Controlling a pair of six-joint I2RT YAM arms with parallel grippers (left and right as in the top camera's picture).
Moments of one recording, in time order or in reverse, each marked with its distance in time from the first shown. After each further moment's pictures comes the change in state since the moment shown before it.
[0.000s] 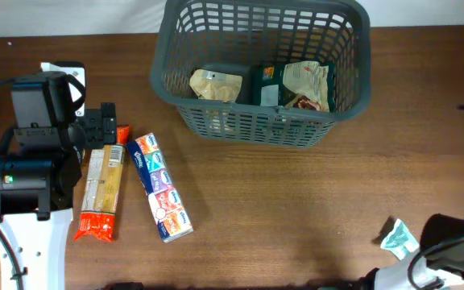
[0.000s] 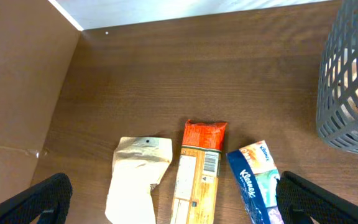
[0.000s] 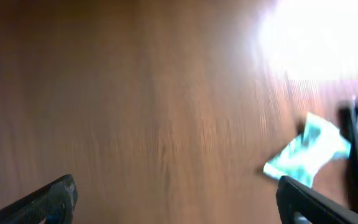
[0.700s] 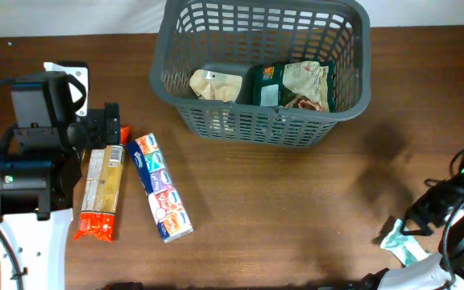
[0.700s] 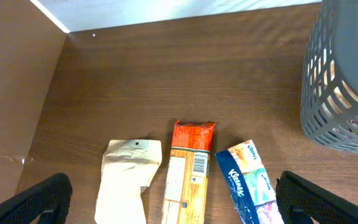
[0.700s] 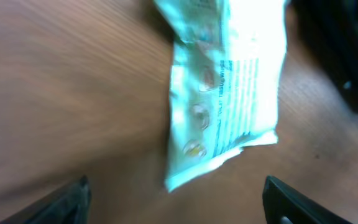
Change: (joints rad) left arm 0.000 0.000 0.000 0.001 0.049 0.000; right arm -0.286 0.007 -1.025 0.436 -0.425 0.446
